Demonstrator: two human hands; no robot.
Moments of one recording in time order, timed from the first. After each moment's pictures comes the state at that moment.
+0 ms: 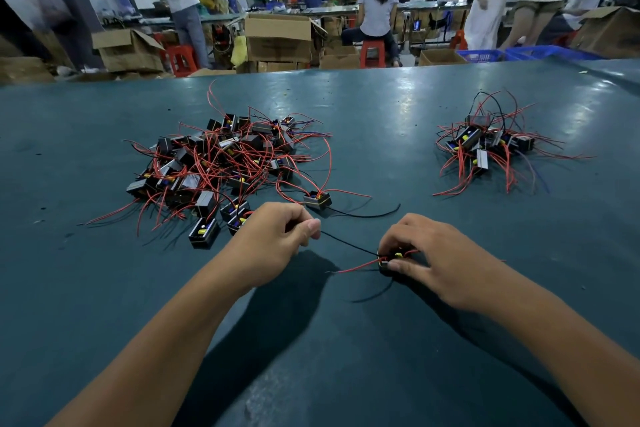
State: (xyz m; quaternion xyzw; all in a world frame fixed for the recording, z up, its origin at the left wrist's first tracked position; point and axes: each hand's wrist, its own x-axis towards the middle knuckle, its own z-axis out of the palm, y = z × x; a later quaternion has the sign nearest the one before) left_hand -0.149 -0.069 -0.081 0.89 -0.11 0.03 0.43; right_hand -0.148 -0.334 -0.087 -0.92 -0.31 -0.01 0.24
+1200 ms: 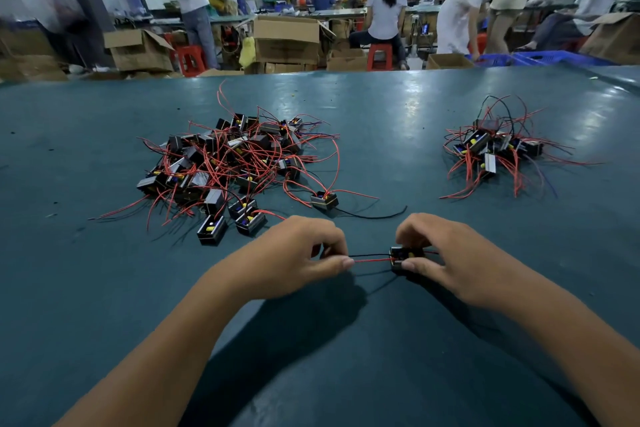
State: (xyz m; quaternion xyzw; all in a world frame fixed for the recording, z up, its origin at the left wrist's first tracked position) left_hand -0.160 -0.074 -0.071 0.91 -0.31 -0.01 0.27; right_hand -0.144 -0.343 -0.086 -0.92 -0.30 -0.01 0.25
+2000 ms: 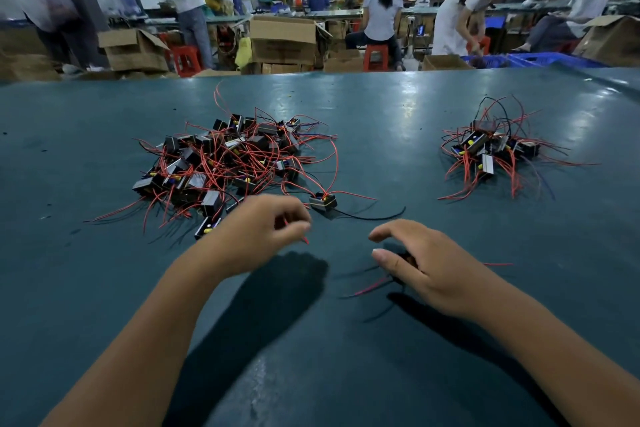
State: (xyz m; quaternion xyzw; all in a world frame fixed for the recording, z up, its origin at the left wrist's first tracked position) left_hand -0.145 -0.043 -0.062 0.93 -0.19 0.04 0.31; right_hand -0.150 -0.318 -0.095 -0.92 -0.29 -0.03 0.26
